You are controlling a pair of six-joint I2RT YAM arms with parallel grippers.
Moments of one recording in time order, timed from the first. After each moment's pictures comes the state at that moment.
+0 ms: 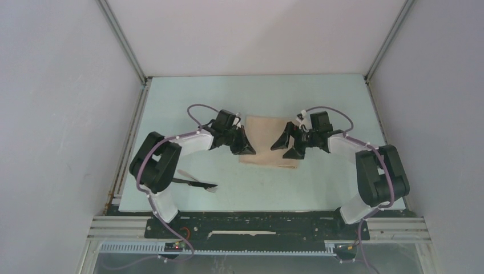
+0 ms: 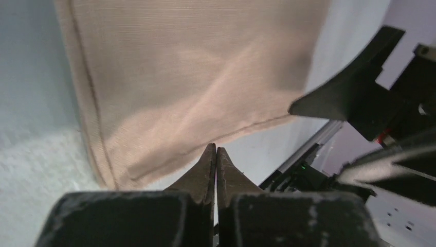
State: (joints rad) left arm -0.54 1.74 1.02 -0.15 0.47 -0.84; right arm 0.25 1.58 0.86 -0.15 -0.77 0.65
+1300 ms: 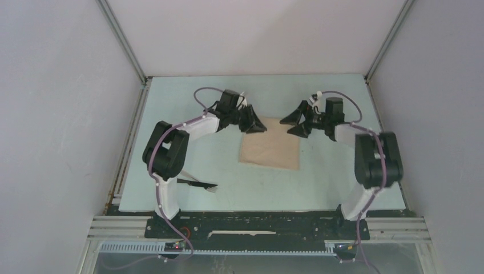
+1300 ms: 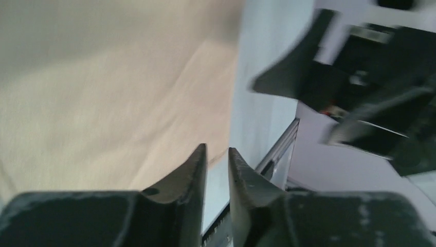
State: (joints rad) left arm -0.50 1.93 1.27 -0.12 0.60 -0.87; right arm 0.04 1.67 0.89 0.12 -0.93 0.72
